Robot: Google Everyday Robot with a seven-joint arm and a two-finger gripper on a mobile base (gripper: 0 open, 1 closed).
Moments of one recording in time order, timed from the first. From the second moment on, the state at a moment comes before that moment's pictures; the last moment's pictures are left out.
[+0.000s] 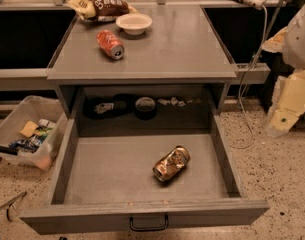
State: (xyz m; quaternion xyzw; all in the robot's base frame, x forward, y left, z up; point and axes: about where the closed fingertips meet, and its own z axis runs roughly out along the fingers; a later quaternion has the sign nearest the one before) arm 0.438 -0.217 0.976 -0.60 0.78 -0.03 0.16
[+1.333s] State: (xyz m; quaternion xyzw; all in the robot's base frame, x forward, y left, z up) arm 0.481 -0.186 0.872 -0.64 0.73 0.05 0.21
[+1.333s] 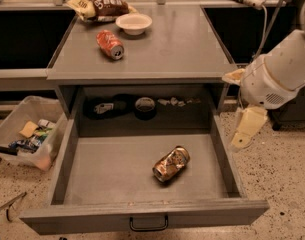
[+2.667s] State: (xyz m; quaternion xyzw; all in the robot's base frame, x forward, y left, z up) arm 0.479 -0.144 0.770 -0.67 0.71 0.10 0.22
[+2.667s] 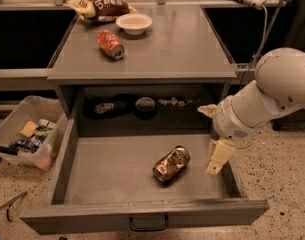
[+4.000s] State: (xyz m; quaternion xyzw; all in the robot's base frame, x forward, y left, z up) arm 0.491 -0.070 0.636 -0.73 0.62 0.16 0.22
